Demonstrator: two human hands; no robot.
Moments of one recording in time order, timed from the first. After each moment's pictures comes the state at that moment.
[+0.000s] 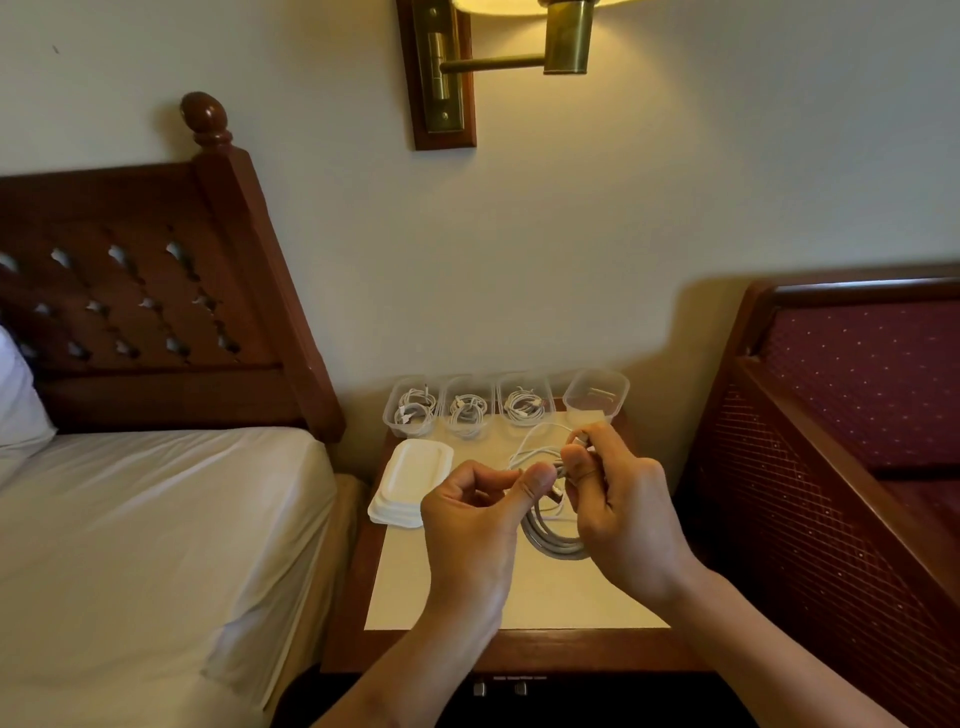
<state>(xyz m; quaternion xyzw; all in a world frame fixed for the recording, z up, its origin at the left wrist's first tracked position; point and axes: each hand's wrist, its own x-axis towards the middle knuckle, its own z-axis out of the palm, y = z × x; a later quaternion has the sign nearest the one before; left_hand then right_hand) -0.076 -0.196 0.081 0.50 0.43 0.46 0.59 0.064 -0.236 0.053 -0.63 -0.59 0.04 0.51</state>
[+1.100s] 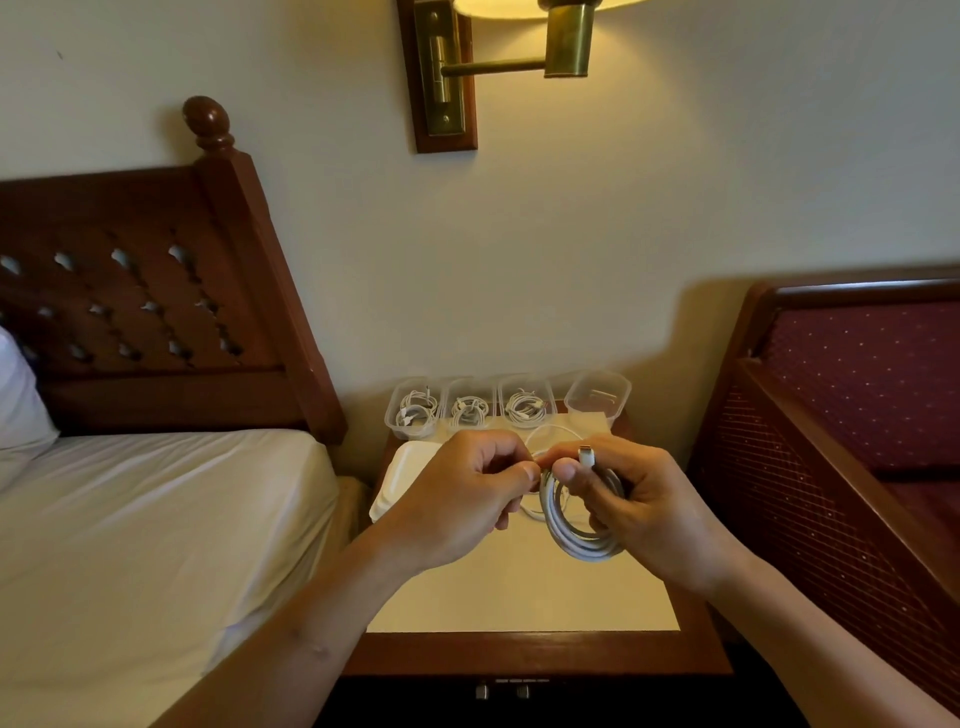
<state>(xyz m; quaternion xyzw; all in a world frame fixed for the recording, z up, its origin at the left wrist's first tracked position) -0.103 -0.142 0.109 0.80 0.28 0.20 0.49 0.075 -0.250 0.088 -0.56 -0.63 0.24 0.49</state>
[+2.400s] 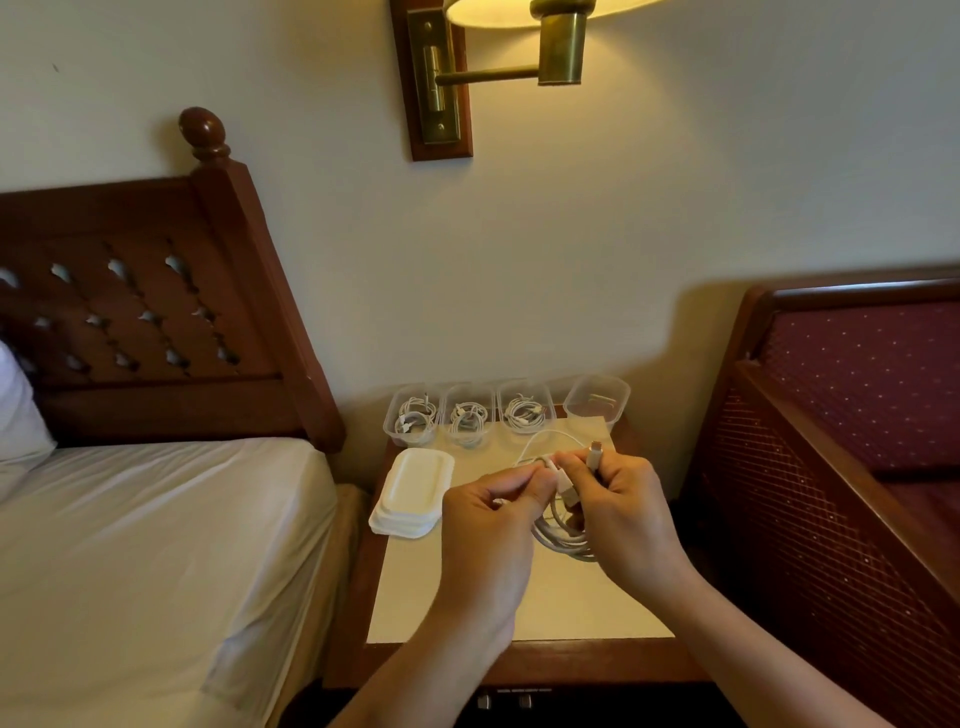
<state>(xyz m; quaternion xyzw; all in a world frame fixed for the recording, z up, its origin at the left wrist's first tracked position) -0.070 -0.195 0.093 0.52 0.39 0.41 0.64 0.054 -0.226 0.063 -0.64 -0.40 0.25 0.60</state>
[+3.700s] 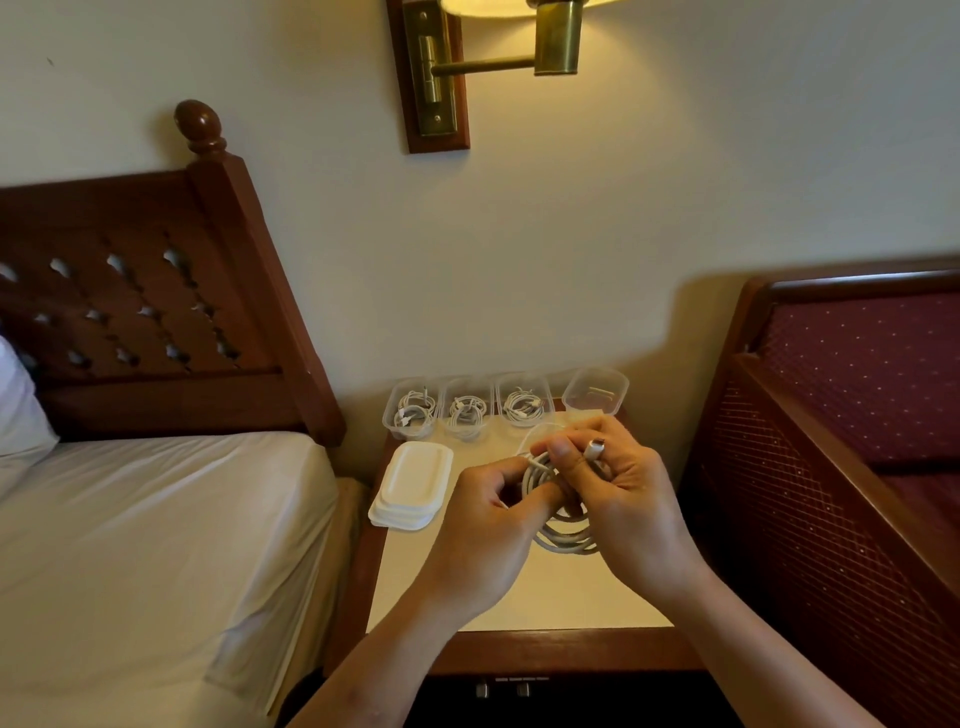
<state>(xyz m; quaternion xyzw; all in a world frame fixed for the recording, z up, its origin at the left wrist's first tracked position) -0.077 -0.176 0.076 0.70 0.24 0.34 0.58 0.052 -0.241 0.078 -0.56 -0.46 0.26 0.64</state>
